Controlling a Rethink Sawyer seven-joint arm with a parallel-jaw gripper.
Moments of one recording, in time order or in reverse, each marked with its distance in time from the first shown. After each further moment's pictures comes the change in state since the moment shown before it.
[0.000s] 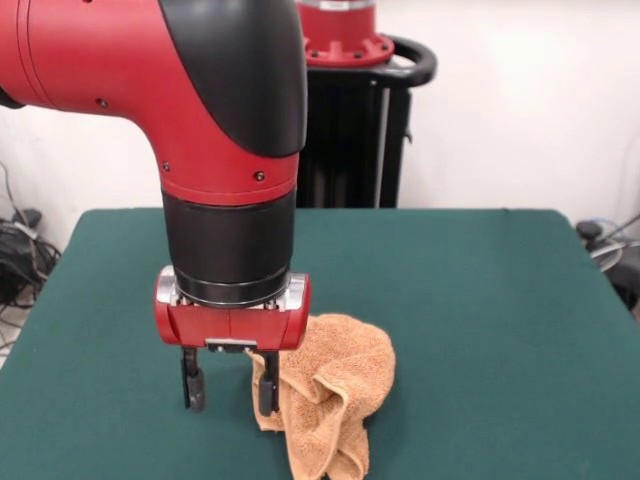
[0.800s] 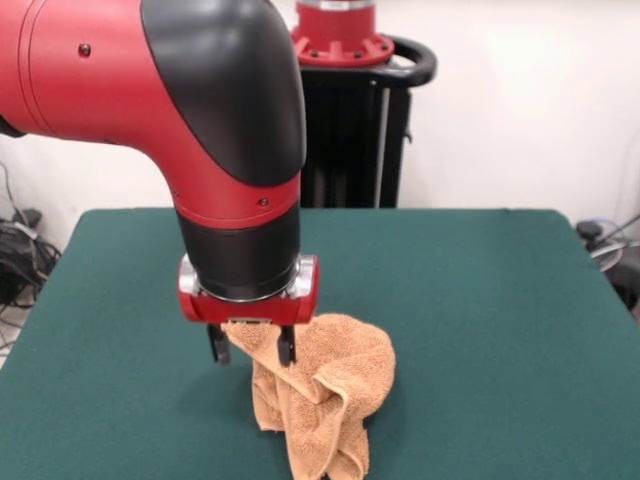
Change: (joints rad) arm 0.000 0.035 0.000 -0.026 0.001 0.265 0.000
